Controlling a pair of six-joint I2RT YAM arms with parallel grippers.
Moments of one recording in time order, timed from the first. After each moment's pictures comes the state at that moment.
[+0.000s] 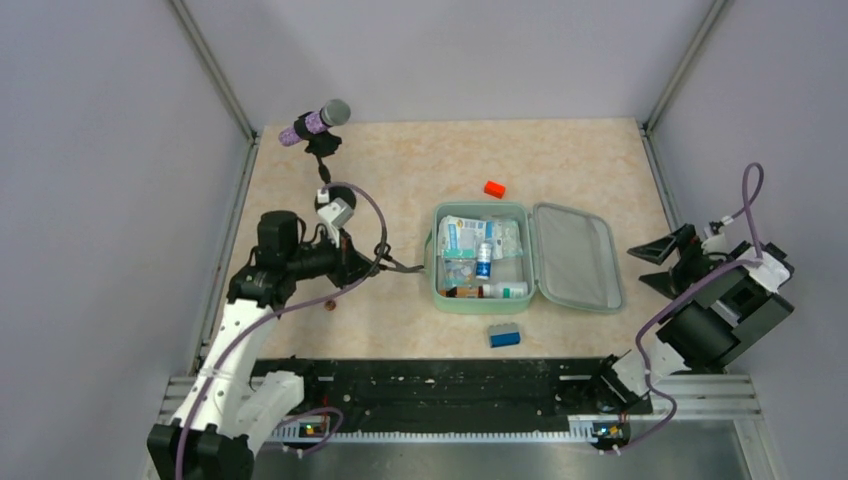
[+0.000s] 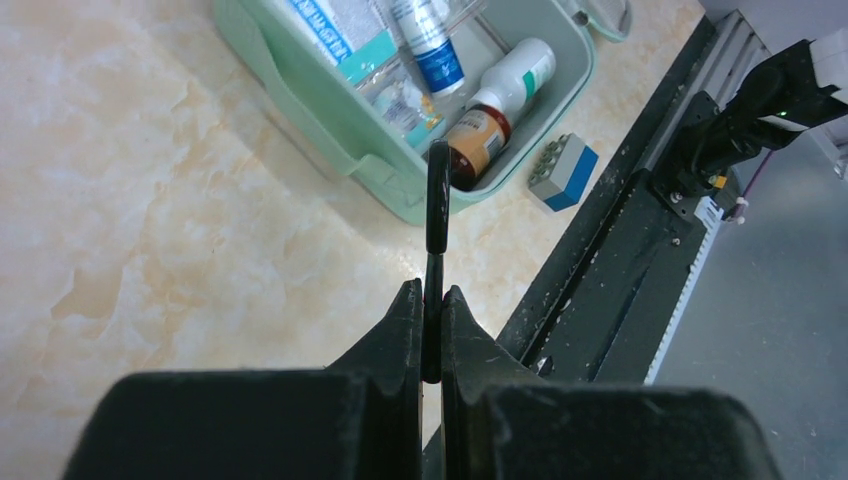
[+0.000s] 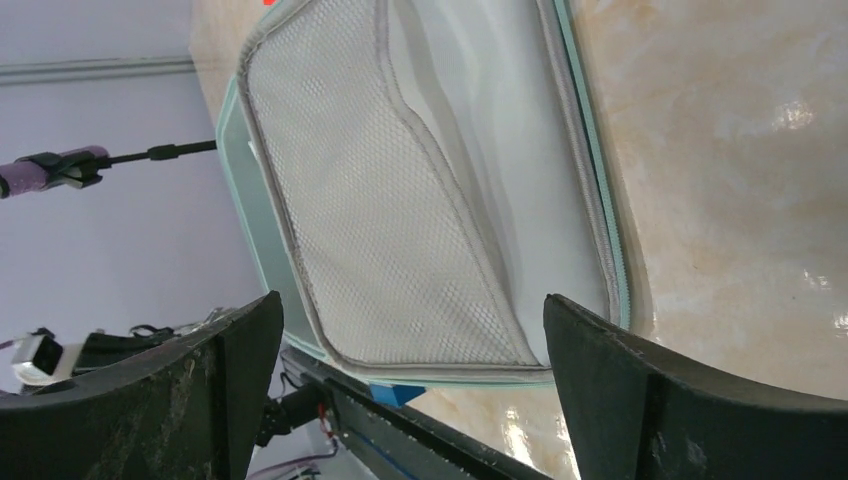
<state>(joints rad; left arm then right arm) -0.12 0.83 0.74 -0.53 0.85 0.03 -0.93 1.60 0.99 -0.96 -1.02 -0.24</state>
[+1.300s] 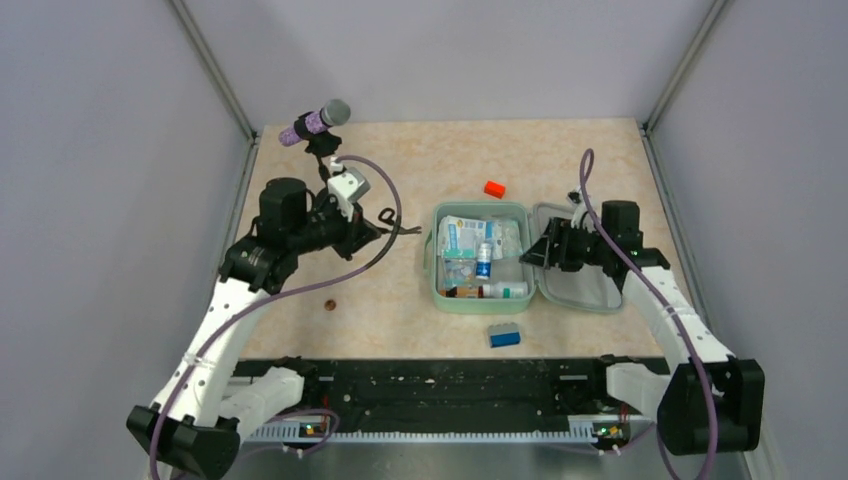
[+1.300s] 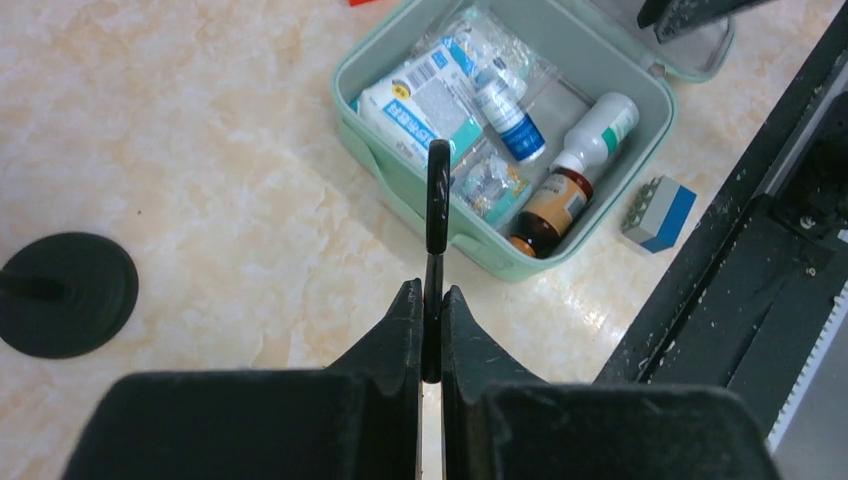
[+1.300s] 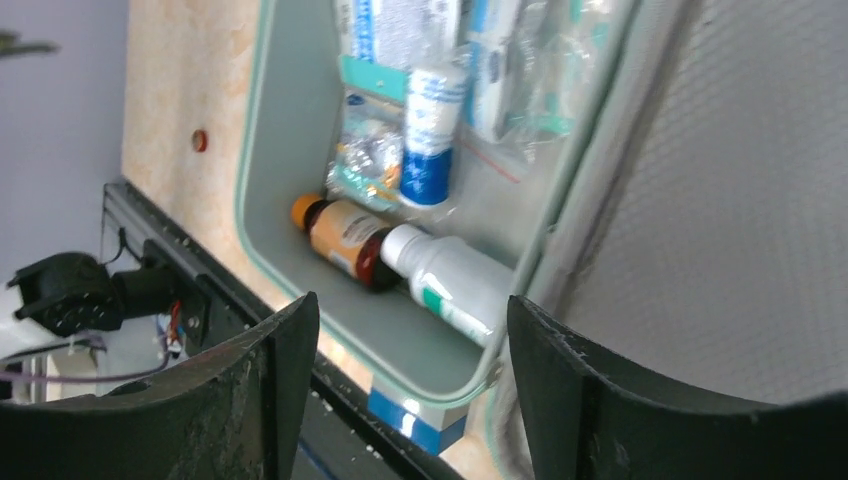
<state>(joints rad) -0.33 1.01 1.12 -0.60 0.54 0.17 0.05 1.04 0.70 -0.43 -0.71 0.26</state>
